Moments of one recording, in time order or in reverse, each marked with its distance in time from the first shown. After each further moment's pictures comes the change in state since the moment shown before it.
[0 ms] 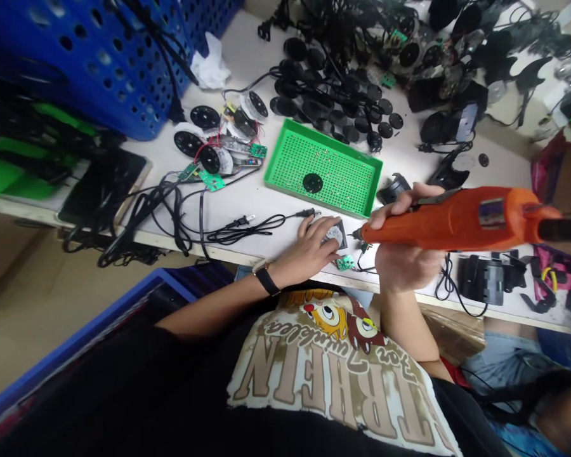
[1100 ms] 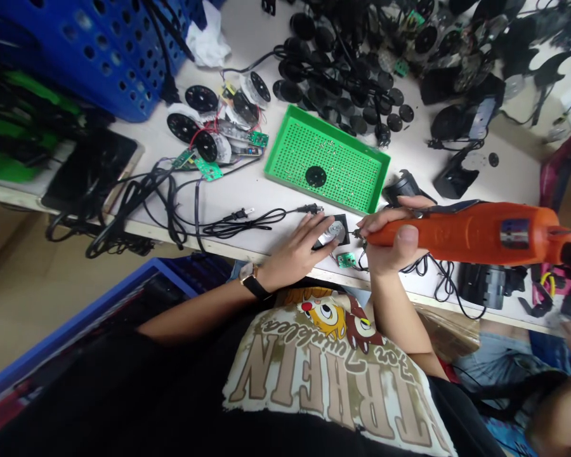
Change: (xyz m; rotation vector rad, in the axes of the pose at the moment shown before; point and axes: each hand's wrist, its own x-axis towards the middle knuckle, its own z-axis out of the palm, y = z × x) left_hand -0.024 -0.011 0.001 0.029 0.199 0.127; right_hand -0.008 0.029 0.011 -0.207 0.162 -0.072
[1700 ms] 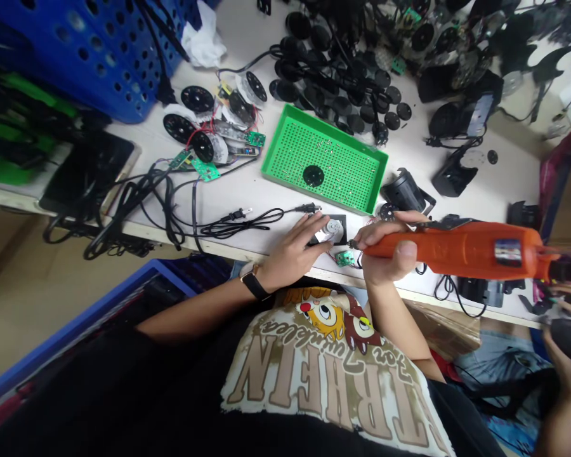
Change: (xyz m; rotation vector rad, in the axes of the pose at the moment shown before) left_hand 0.002 0.003 -0.001 -0.029 0.034 -0.063; right_hand -0.017 -0.004 -0.006 0.087 0.019 -0.005
